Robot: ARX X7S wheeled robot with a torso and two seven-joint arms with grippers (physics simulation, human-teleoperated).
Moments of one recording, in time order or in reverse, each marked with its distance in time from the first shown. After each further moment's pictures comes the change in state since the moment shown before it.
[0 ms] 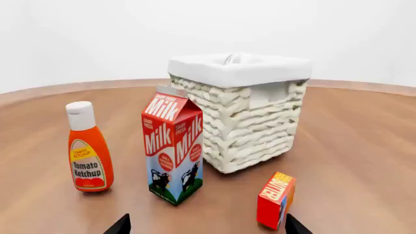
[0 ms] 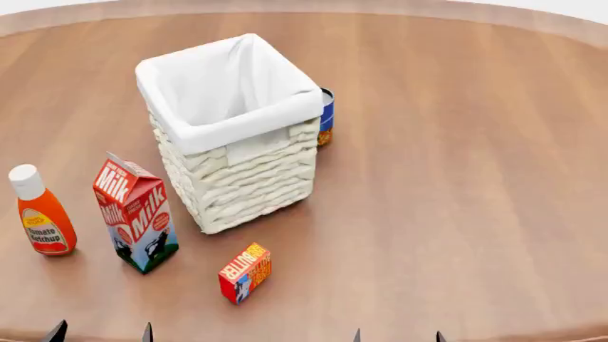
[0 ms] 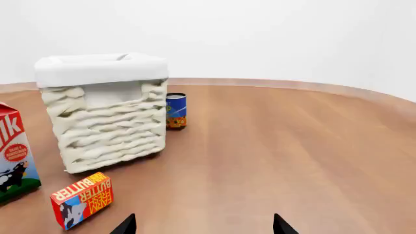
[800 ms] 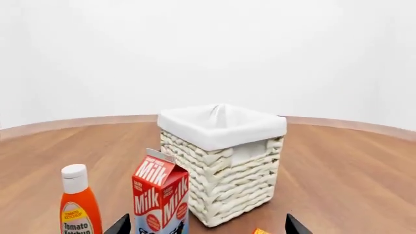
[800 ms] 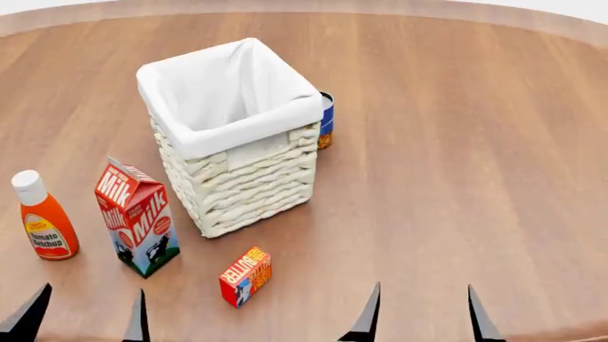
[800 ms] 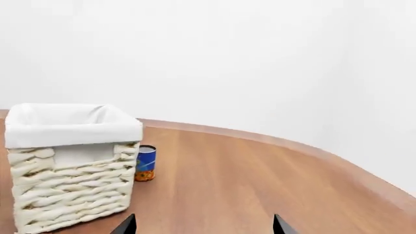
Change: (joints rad) left arm 0.031 -0.088 0.094 0.348 -0.095 -0.187 -0.082; right arm 0.007 0.077 -0.092 -0.292 -0.077 0.154 0.180
